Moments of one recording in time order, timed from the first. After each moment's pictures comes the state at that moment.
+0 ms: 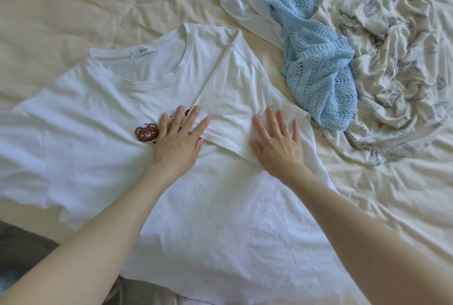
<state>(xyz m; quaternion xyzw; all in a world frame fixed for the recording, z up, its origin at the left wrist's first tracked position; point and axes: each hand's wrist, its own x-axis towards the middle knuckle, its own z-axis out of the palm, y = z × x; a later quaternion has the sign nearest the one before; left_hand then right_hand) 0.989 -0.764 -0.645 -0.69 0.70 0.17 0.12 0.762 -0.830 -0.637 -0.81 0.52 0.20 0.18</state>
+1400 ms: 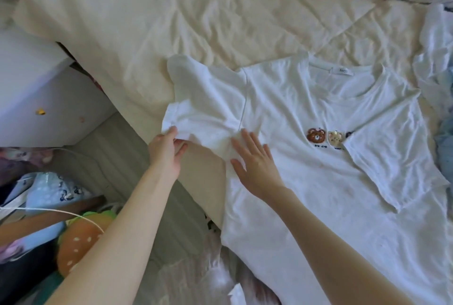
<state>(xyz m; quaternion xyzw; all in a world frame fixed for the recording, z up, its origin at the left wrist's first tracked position) 1.239 -0.550 -0.593 -0.64 -0.31 0.38 -0.60 1.071 -0.650 -0.589 -0.88 0.29 0.17 0.33</state>
